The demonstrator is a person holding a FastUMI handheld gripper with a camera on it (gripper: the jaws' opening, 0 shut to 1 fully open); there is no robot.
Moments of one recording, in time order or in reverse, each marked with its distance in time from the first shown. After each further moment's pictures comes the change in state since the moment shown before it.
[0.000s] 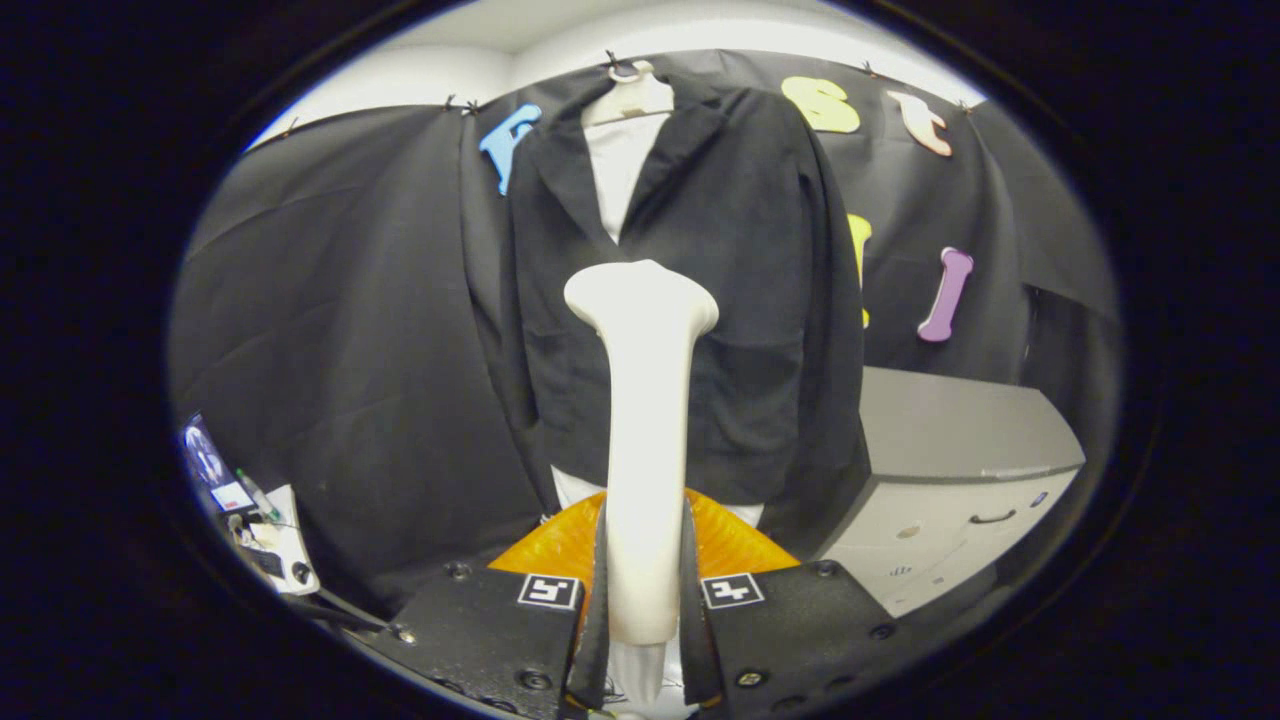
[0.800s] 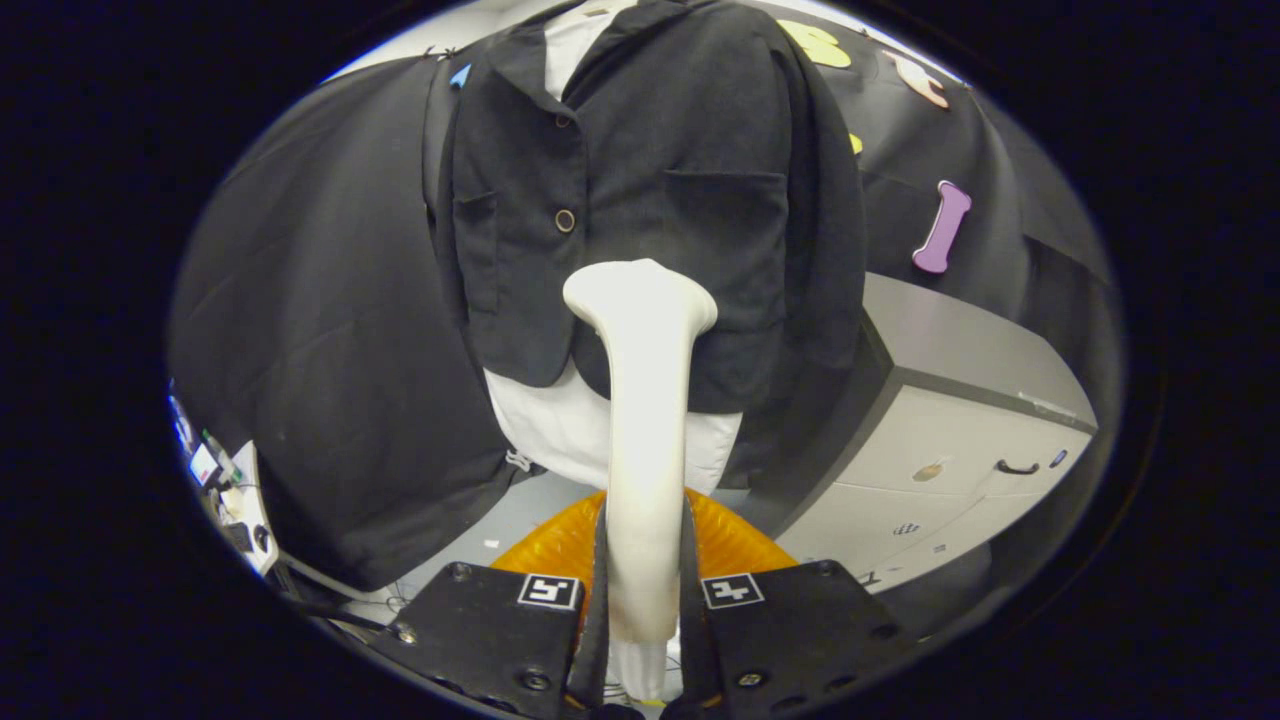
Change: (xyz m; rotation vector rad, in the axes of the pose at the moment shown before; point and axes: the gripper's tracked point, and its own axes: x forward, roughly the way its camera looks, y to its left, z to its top) arm 0.066 -0.067 -0.123 0.006 0.238 -0.089
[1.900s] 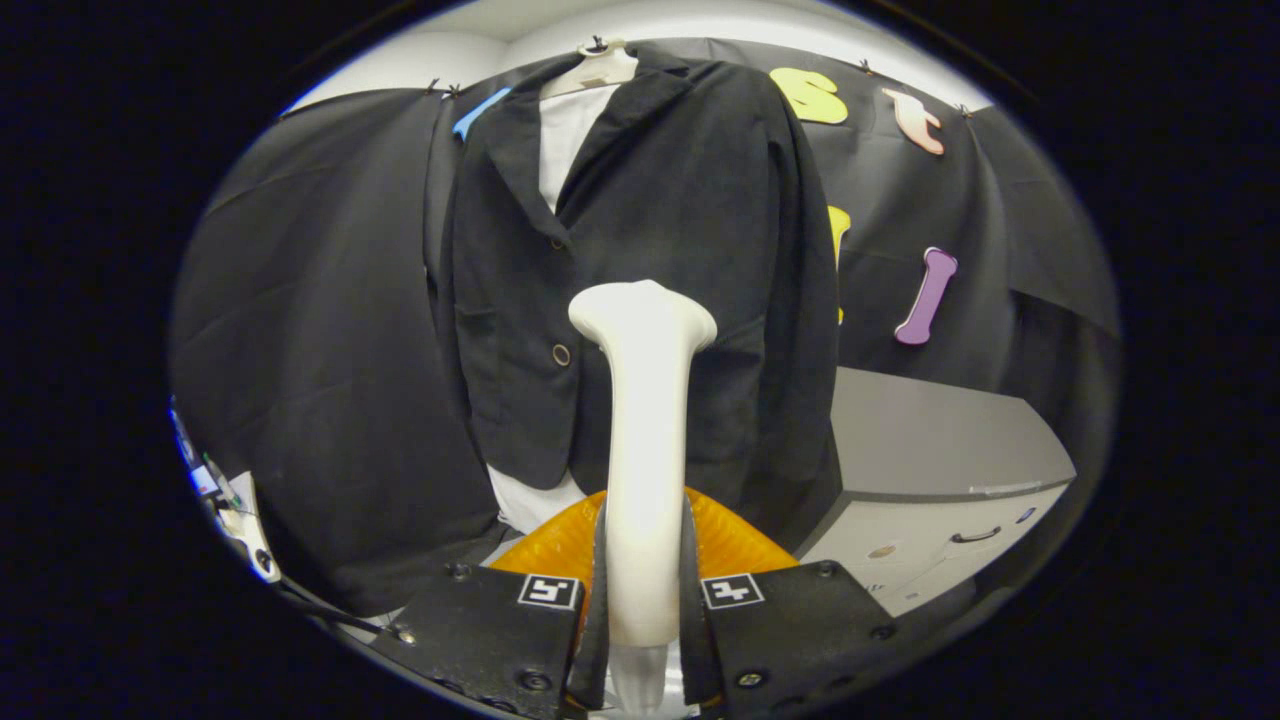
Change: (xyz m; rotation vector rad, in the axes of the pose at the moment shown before) arm -0.035 0.006 0.075 -0.016 -0.194 -0.023
